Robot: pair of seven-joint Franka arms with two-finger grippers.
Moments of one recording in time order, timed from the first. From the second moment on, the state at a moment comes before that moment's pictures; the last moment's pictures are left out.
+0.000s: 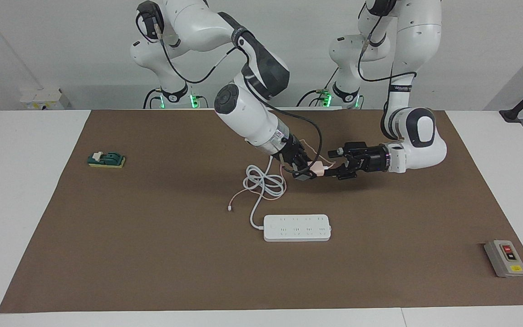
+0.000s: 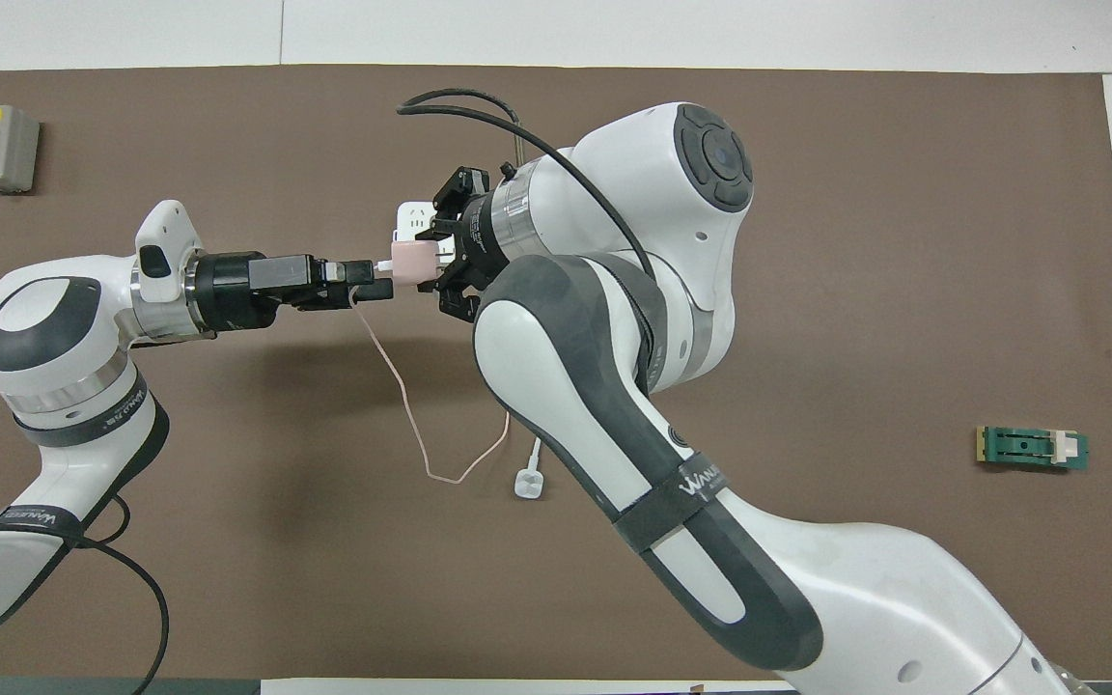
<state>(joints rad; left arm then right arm) 0.02 0.28 -0.09 -2.03 -1.56 1.66 0.82 0.61 0.53 -0.07 -1.34 0.73 2.17 1.73</state>
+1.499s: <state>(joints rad) 0.01 0.31 -0.08 -1.99 -1.62 1.66 0.70 0.61 0.53 -0.08 -1.34 0.73 2.17 1.73</state>
